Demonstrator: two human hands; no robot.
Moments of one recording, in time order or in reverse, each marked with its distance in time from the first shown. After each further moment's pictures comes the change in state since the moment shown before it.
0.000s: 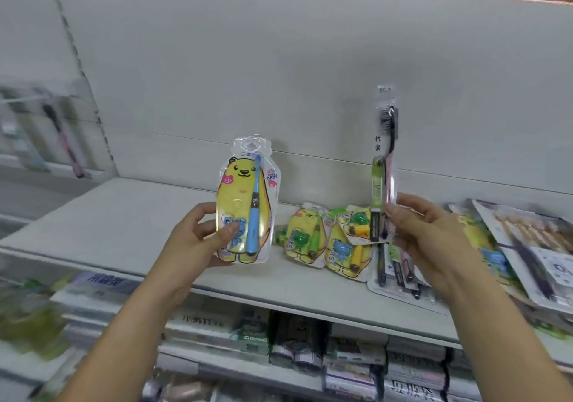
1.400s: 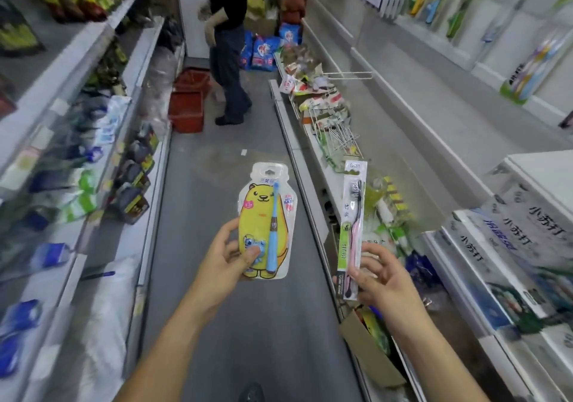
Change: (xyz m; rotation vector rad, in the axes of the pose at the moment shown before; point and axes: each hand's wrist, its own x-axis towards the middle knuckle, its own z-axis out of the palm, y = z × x) left_hand -0.434 -0.124 -0.348 -0.116 1.131 -0.173; right_hand -0.281 0.230 0.468 -0.104 -1.255 0.479
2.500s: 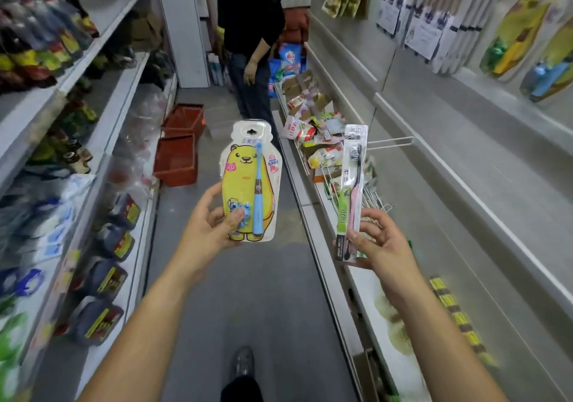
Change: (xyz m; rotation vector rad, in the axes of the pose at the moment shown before) left_hand 0.555 0.179 -0.039 0.073 0.054 0.126; right_hand 0.558 -0.173 0.062 -0.068 0.051 -0.105
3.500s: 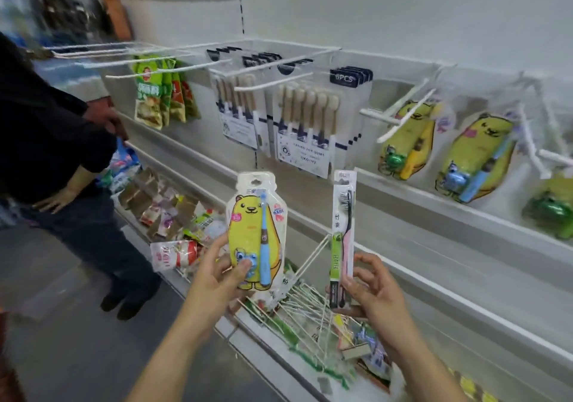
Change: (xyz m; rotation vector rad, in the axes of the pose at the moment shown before) left_hand 0.458 0.069 0.196 0.026 -0.695 0.022; right_hand 0.306 -0.076 -0.056 0.215 0.643 -0.120
